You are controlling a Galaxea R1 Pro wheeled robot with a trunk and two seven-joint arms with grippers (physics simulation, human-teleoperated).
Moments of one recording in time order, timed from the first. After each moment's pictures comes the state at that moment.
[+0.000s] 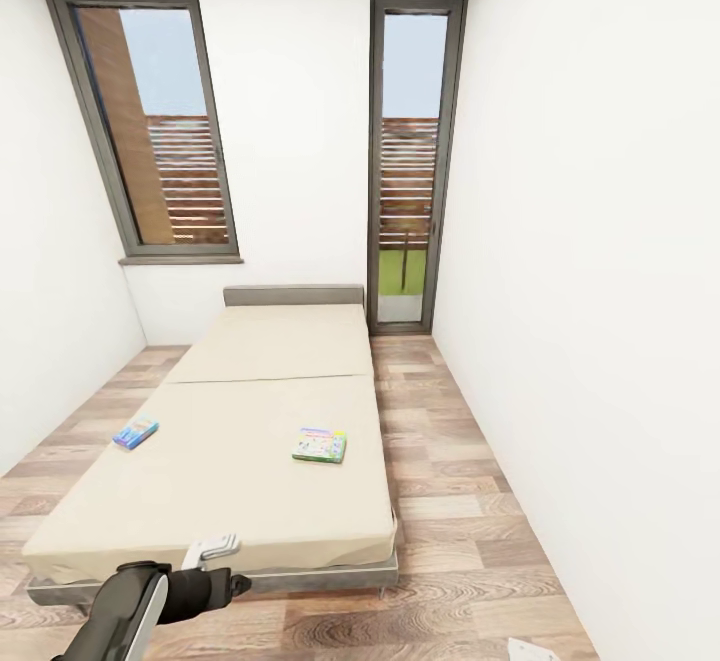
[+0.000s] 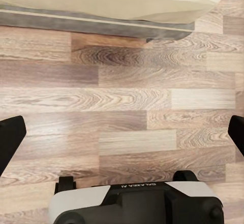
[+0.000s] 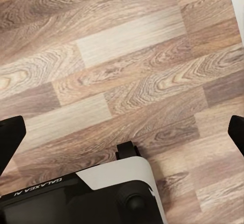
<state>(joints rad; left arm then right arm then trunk) -0.22 0.04 0.16 -1.19 0.02 0.94 -0.29 -0.45 0.02 -0.01 -0.13 -0.24 0.17 -0.24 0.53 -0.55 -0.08</state>
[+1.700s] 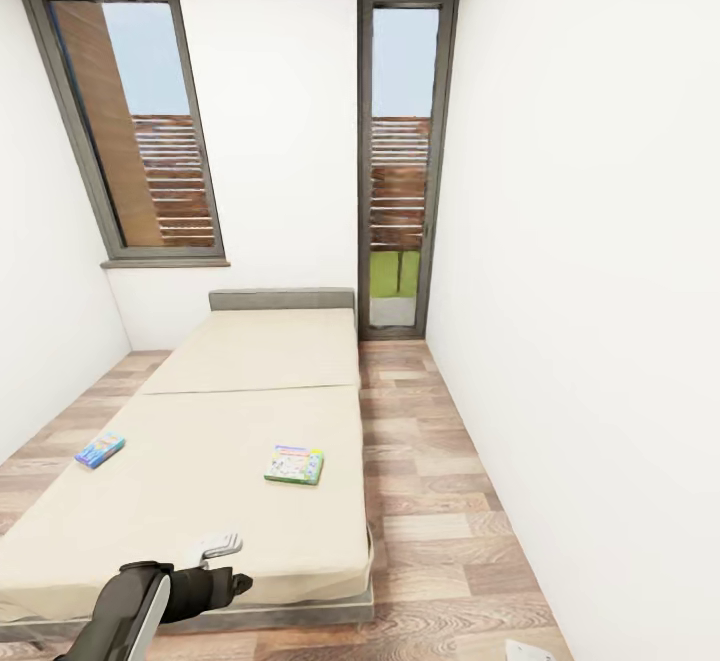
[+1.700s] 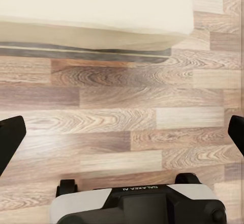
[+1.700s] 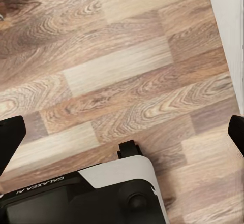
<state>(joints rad) -0.22 0.04 0.15 -1.19 0.01 0.92 -0.28 -0.44 0.03 -0.01 -0.13 -0.24 0.17 -0.24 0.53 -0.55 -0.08</state>
